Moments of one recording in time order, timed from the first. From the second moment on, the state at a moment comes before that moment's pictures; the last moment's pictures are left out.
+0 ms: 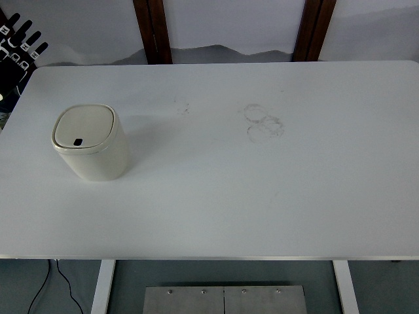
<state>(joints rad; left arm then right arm) -0.72 0.71 -0.82 -0.85 -0.23 -0.47 -0.10 0.03 0.00 0.22 0.16 -0.38 -0.02 -0.06</state>
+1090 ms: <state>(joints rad) -0.72 0.83 -0.81 -1.01 0.06 -0.42 -0.07 0.03 0.00 0.22 0.16 -0.38 -0.02 -0.06</state>
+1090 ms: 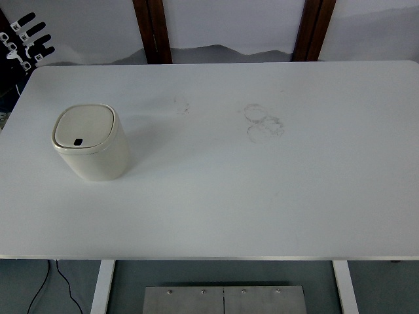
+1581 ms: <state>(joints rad) -0.84 0.92 -0.57 -1.10 0.17 -0.42 -0.03 0.03 0.00 0.22 0.16 -0.38 -0.02 -0.06</state>
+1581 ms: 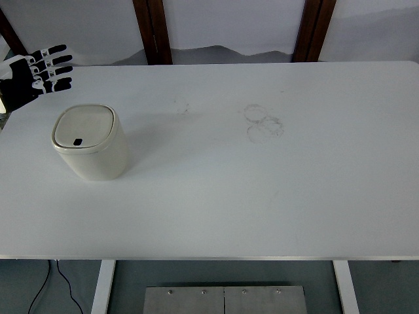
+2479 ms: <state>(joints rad) -1.11 1.07 -0.37 -1.30 0.17 -0.47 0.42 0.03 0.00 0.22 0.16 -0.38 -0.02 -0.06</state>
